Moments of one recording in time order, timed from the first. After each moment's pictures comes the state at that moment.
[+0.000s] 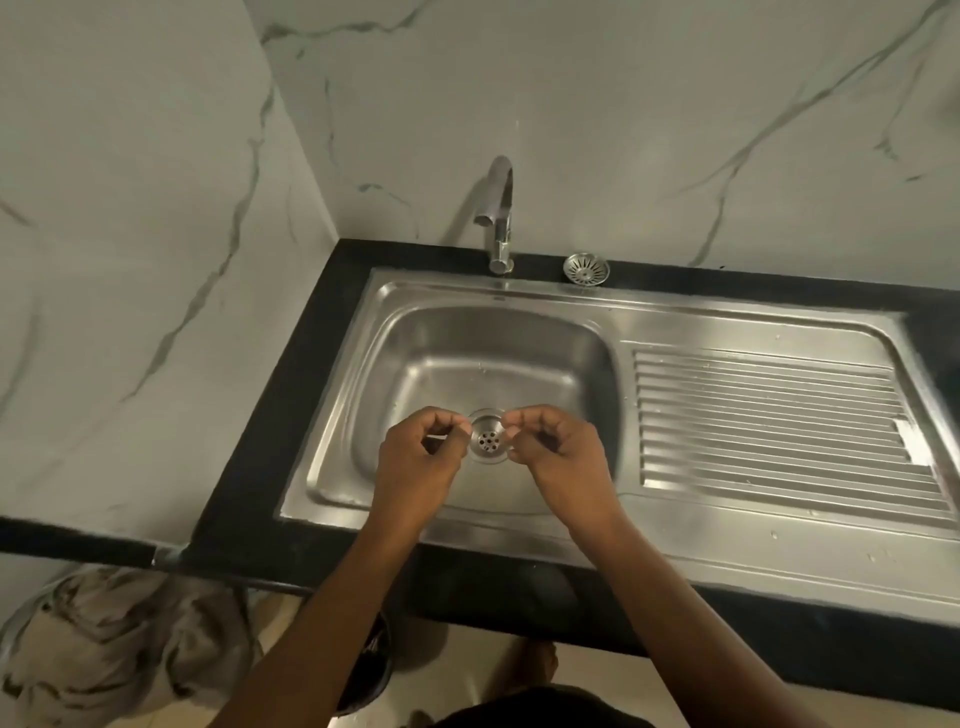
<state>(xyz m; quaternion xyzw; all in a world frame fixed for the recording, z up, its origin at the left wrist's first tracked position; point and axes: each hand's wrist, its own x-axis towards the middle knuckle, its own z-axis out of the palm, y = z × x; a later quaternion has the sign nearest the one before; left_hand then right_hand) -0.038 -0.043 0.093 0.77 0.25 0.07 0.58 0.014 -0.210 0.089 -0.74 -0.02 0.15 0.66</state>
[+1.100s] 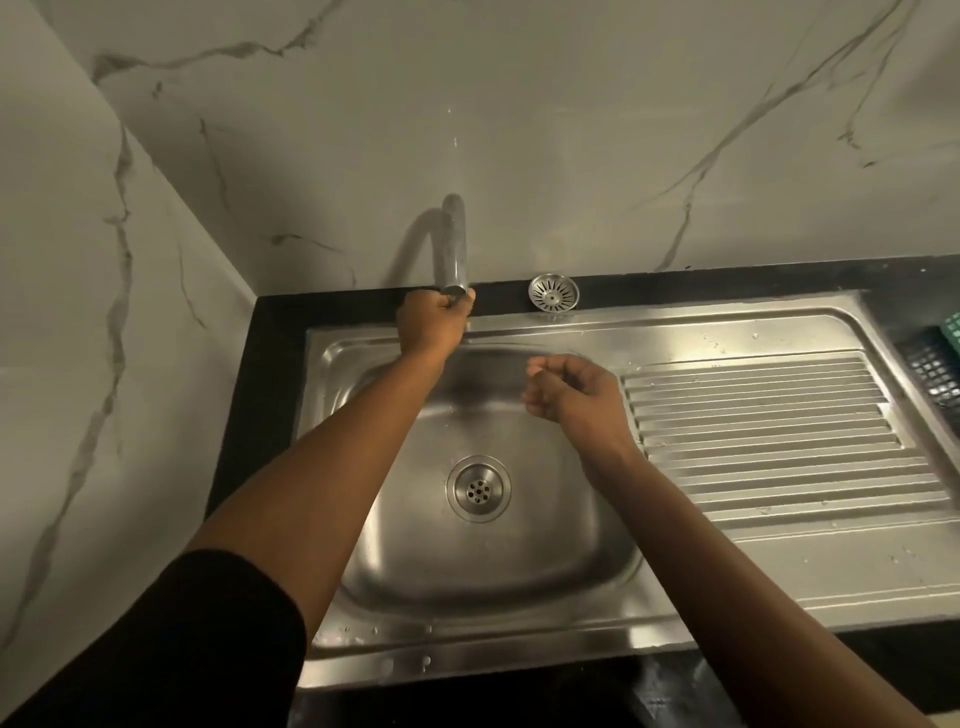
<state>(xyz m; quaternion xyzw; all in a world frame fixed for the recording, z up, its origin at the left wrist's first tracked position) 0.280 0.009 0.062 0.83 0.23 0.02 0.51 0.163 -0.181 0.079 -0.68 0.10 0.07 0.72</state>
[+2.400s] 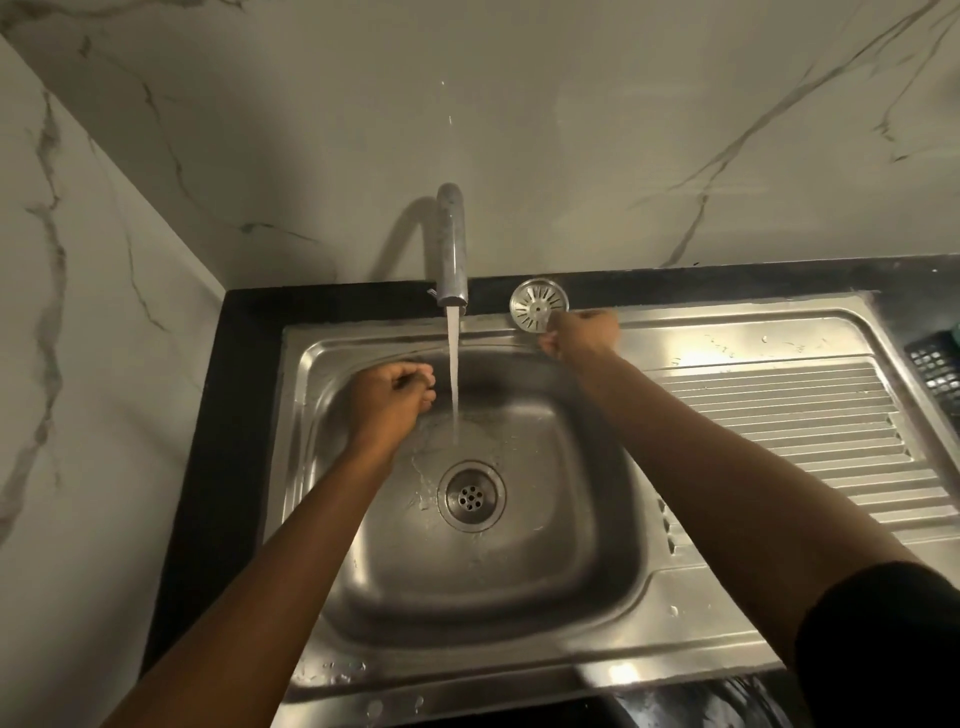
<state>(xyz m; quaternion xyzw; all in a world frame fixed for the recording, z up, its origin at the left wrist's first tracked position) 0.203 0.048 0.015 0.73 0.25 -0.03 0.64 0.323 -0.187 0.011 -0.74 0.35 0.06 0.57</state>
